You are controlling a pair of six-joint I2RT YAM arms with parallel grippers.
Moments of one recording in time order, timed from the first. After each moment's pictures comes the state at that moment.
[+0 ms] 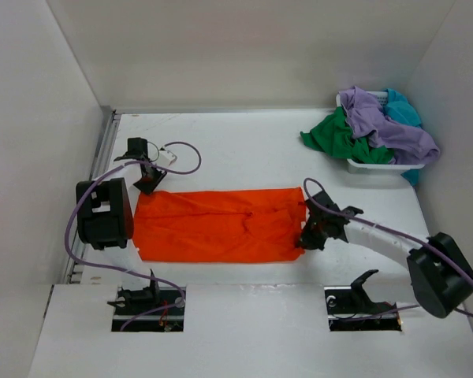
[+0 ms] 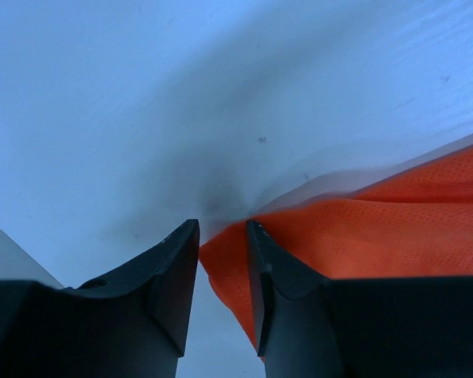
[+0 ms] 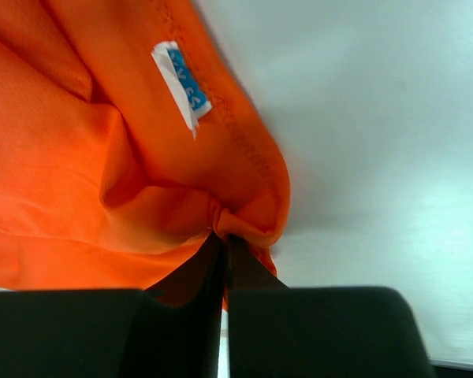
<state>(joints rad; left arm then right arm) 0.08 1.80 1.12 -0.45 0.01 0.73 0.57 1.21 0.53 -0.51 -0.04 1.09</state>
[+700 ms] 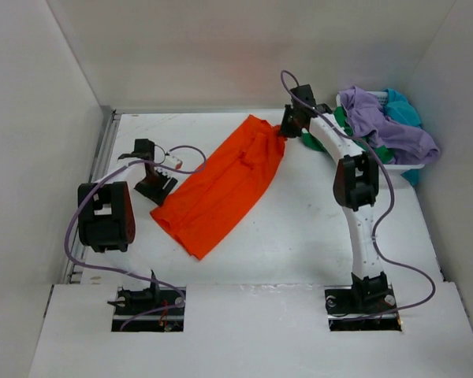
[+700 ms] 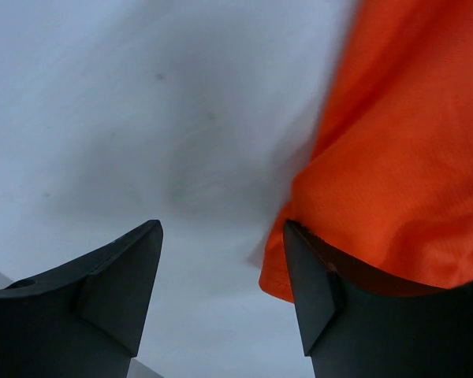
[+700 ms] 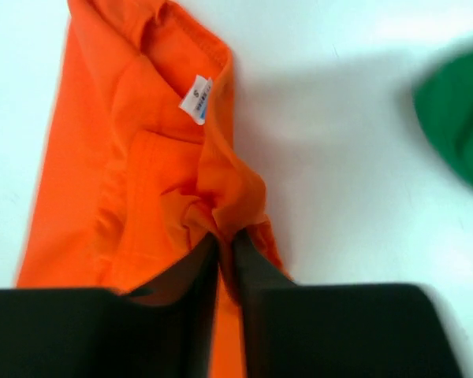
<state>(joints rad) 0.06 1.76 1.12 -0.64 0.03 0.63 0.28 2.36 2.13 -0.68 -0.05 0.57</state>
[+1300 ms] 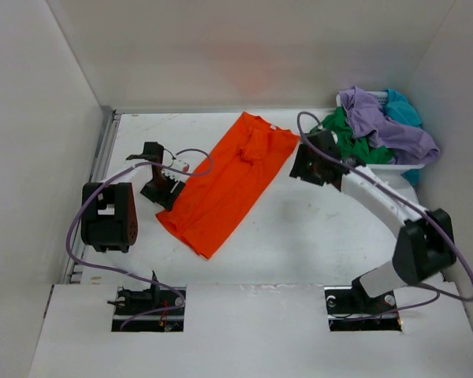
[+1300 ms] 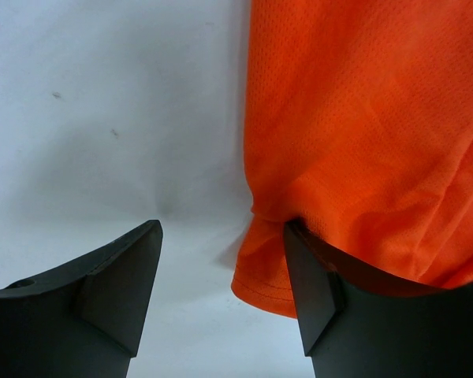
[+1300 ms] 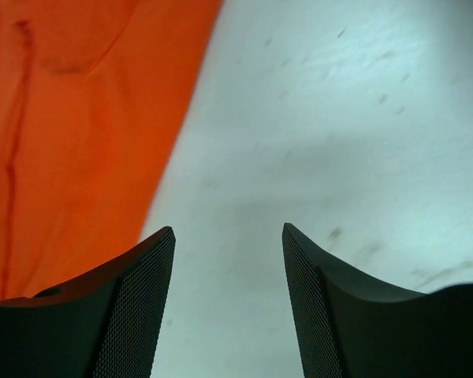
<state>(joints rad) -0.03 1.76 1.12 -0.70 0.08 0.51 0.36 1.59 1.24 -0.53 0.13 0.59</state>
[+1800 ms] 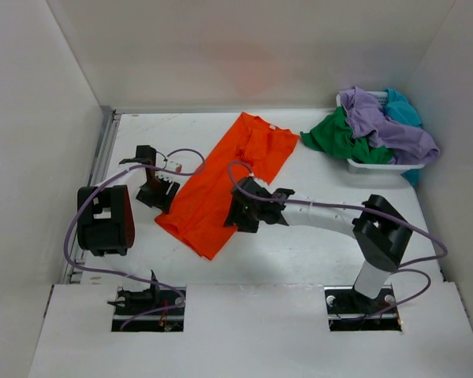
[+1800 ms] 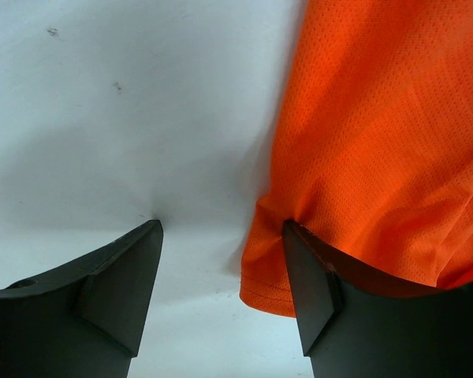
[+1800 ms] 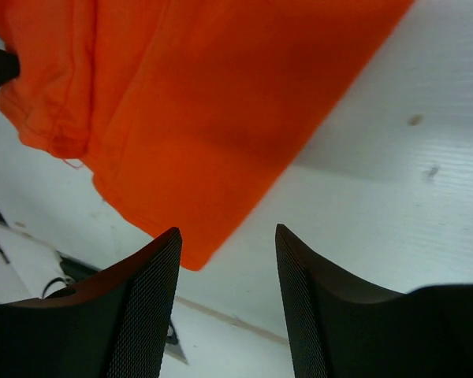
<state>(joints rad) 0.02 1.74 1.07 -0.69 0.10 0.44 0.97 1.72 1.16 -0.41 0.07 1.14</state>
